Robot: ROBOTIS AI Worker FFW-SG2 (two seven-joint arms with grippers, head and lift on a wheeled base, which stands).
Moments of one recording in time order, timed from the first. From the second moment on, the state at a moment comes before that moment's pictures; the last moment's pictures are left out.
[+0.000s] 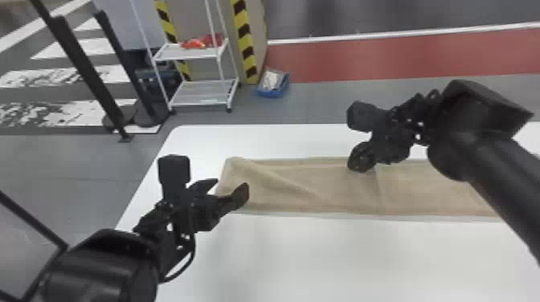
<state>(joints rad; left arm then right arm) 0.20 0.31 0.04 -1.98 0.32 0.68 -0.08 -0.85 0.00 0.33 -0.60 0.83 -0.05 1.08</state>
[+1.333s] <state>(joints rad) -0.07 0.35 -0.21 -1.72 0.26 0.47 -0.20 -0.04 -0.03 -0.40 -1.43 0.19 -0.01 0.80</state>
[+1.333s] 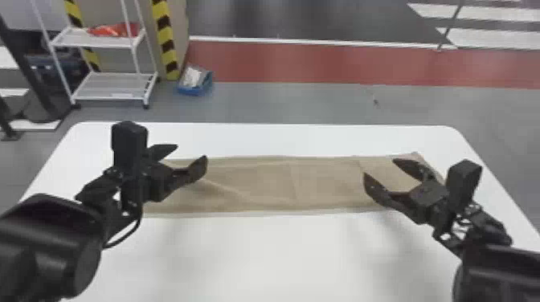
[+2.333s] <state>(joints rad) -0.32 0.31 -0.36 -1.53 0.18 0.73 -0.33 0.12 -0.04 -0.53 -1.52 0.10 -0.12 0.79</state>
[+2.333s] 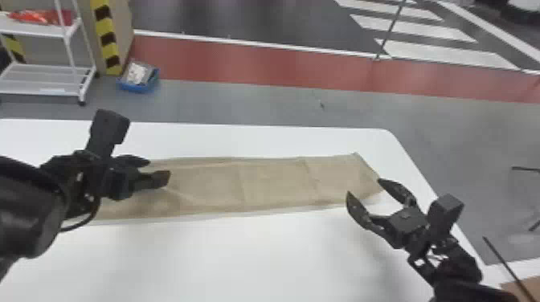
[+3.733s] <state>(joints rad) -0.37 0.24 -0.38 -1.40 0.12 0.69 -0.31 0.17 -0.05 -0.56 -1.53 0.05 -0.16 0.82</state>
